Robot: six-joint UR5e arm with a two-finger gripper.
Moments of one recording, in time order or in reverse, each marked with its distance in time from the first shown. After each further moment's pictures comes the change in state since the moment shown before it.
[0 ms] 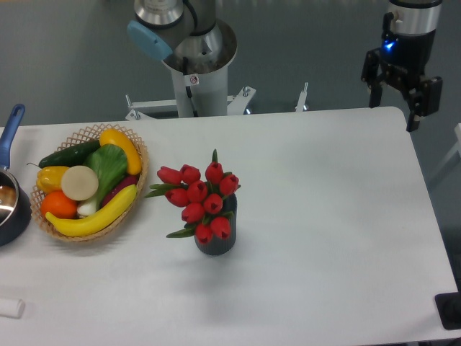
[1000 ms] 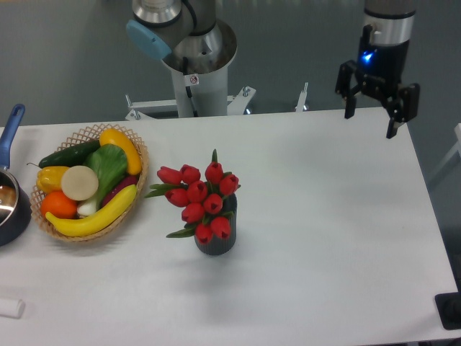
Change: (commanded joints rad) arm -0.032 0.052 -0.198 0.173 -0.103 -0.363
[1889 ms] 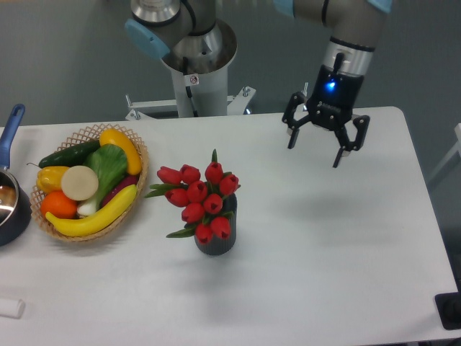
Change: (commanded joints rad) arm -0.029 -0.002 -0.140 -0.002 -0.382 -0.206
